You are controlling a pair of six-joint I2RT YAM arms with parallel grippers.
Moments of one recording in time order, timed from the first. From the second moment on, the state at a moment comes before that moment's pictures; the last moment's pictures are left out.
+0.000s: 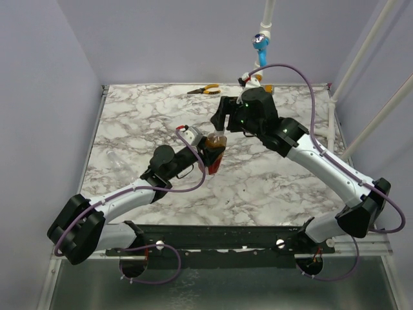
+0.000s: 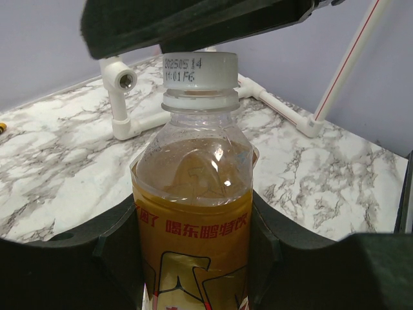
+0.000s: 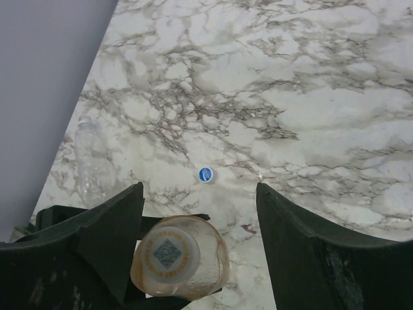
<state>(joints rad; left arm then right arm) -0.70 1.22 0.56 0.79 0.24 -0.16 0.77 1.45 1.52 -0.49 0.22 0.50</state>
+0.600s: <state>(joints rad) -0.70 1.25 0.56 0.78 0.25 -0.16 0.81 1.49 1.52 -0.43 0.14 0.53</state>
